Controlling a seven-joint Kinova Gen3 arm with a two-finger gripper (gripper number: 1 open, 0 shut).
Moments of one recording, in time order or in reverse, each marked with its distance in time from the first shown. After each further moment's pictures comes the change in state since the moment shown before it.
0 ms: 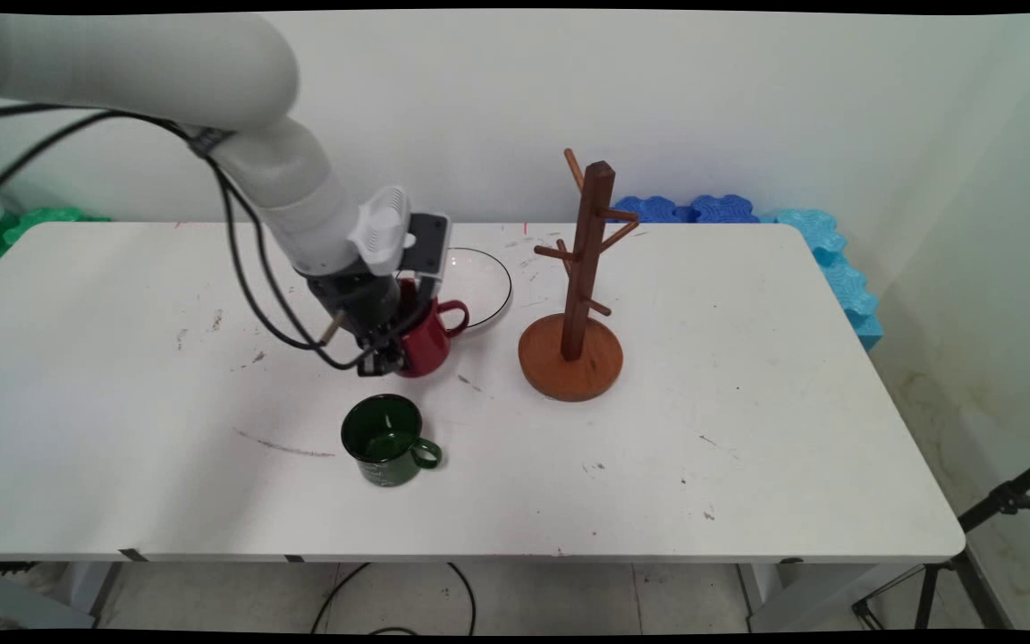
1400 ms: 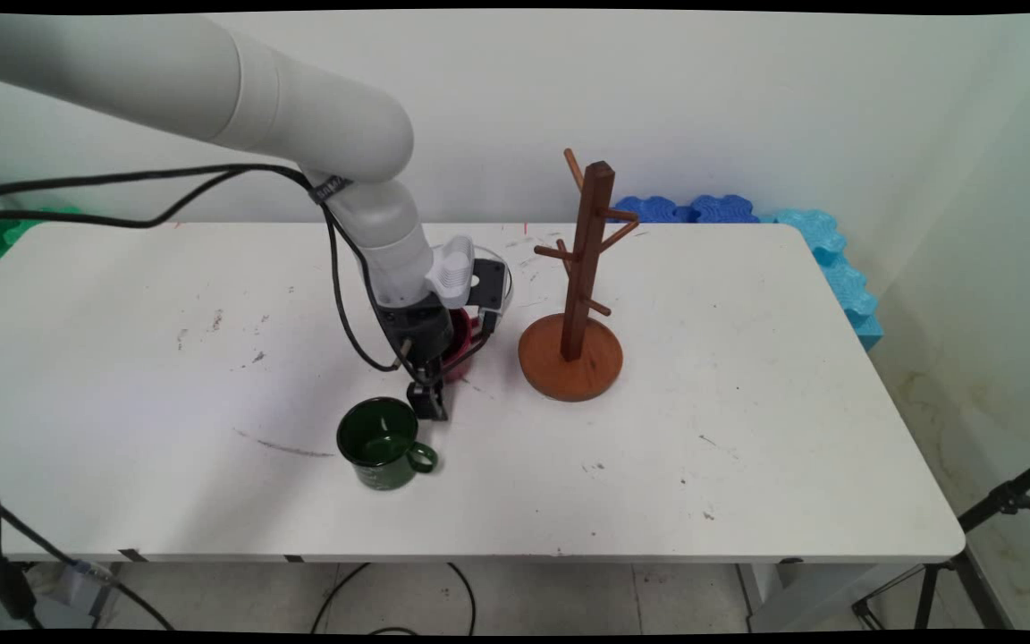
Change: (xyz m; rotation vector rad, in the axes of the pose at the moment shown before) arm 0.041 -0.028 0.080 -0.102 -0.033 -0.007
